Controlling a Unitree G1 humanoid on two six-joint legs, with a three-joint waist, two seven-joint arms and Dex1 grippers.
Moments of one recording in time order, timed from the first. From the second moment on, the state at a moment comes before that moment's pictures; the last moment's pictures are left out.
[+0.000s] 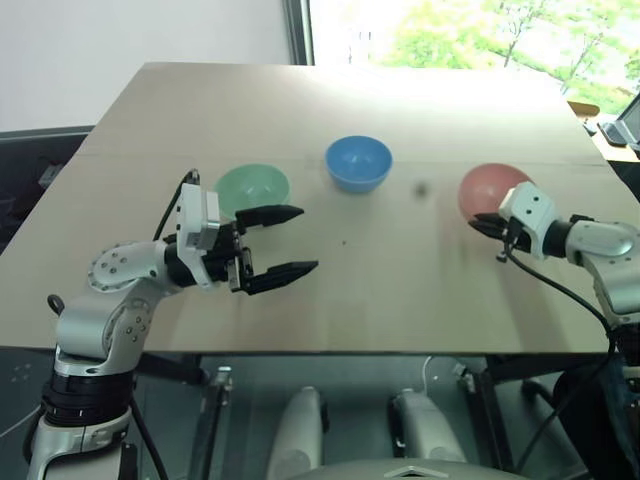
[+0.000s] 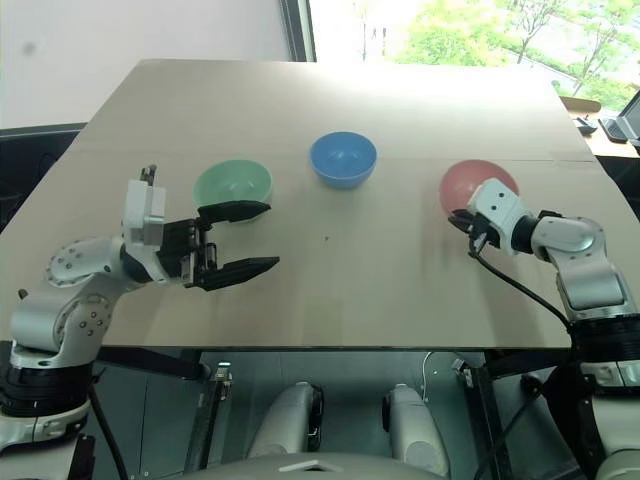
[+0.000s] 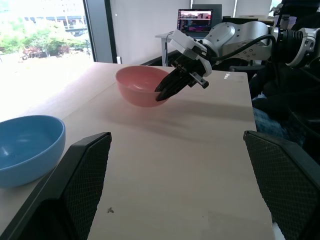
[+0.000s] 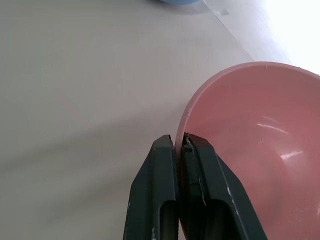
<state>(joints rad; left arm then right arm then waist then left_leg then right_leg) -0.25 0.72 0.19 -0.30 -0.69 0.38 -1.15 -0.47 -0.76 0.03 0.13 0.10 0.21 0.92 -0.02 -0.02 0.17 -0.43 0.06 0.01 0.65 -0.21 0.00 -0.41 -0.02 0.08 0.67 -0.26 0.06</state>
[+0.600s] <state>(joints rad) -0.09 0.73 0.25 -0.42 -0.70 0.39 -1.06 -0.65 -0.48 0.29 -0.03 0.14 0.34 1.00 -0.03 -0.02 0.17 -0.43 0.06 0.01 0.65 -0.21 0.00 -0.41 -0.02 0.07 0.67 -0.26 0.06</state>
